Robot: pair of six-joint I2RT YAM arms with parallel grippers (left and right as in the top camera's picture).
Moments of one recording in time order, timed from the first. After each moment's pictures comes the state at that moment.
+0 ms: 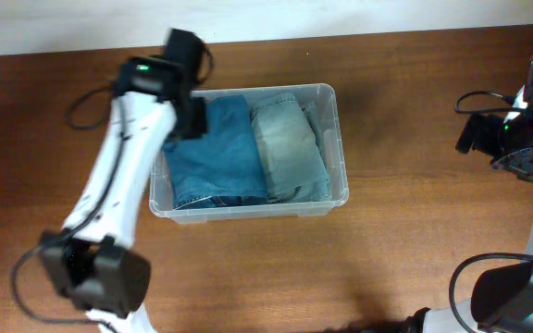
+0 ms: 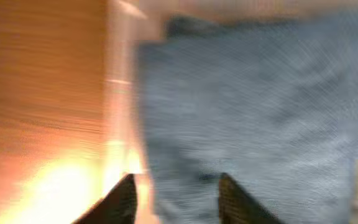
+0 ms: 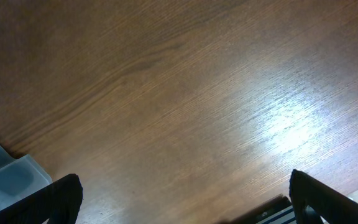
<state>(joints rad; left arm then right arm) -0.27 1.93 1.98 -1.37 -0.19 -0.36 -0.39 1.66 1.74 -1.48 0.06 0.18</state>
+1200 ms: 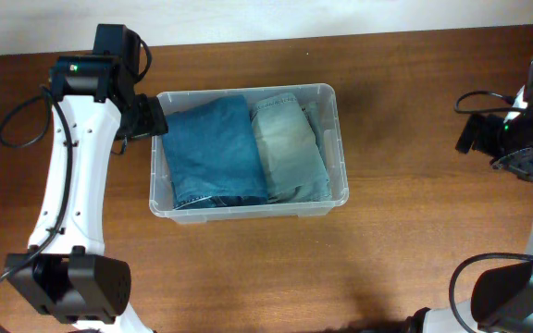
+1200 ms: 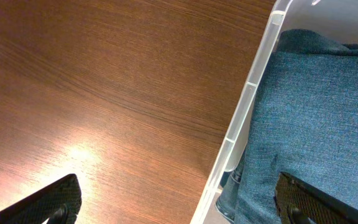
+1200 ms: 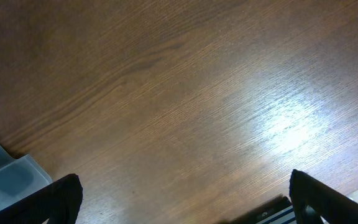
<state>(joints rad) -0.10 1.88 1.99 -1.46 -0.27 -0.36 -0.39 1.66 1.74 -1.48 0.06 0.18</state>
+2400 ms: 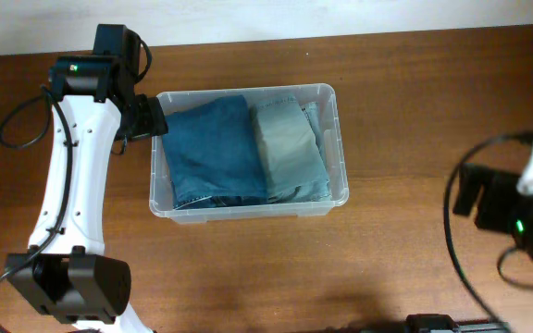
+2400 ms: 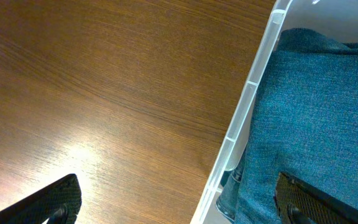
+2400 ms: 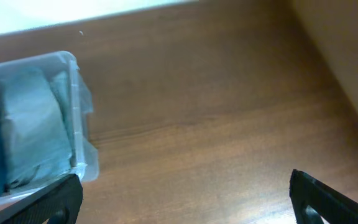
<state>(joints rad) -0.10 1.88 1.99 -1.46 -0.27 -0.36 -0.06 0.98 1.74 -1.47 0.15 0.12</state>
